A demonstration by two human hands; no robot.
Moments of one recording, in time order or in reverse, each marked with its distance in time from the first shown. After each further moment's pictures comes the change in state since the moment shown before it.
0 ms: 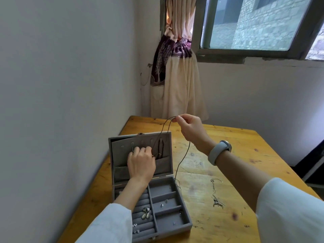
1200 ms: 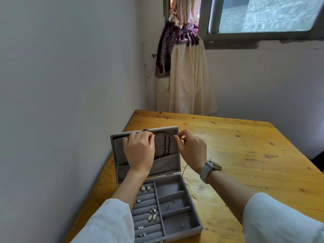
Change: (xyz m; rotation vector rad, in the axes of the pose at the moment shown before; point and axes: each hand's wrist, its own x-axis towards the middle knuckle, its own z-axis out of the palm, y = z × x) left_hand 0.027 -0.009 -0.011 -0.074 0.405 -0.005; right_hand -0.019 0.081 0.043 -0.634 0.215 -0.232
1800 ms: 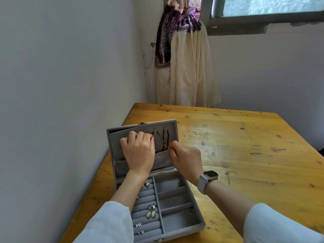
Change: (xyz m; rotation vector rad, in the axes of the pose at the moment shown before) left_hand -0.018 -0.010 0.023 0.273 0.004 0.147; right_hand -0.032 0.015 0.038 -0.112 0.011 -0.218
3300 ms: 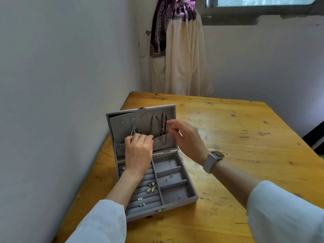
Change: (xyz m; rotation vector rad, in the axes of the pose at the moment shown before) left_hand -0.051 -0.011 -0.016 -0.219 -0.095 0.133; right_hand 0.001 -0.015 -0.051 0.412 -0.106 0.015
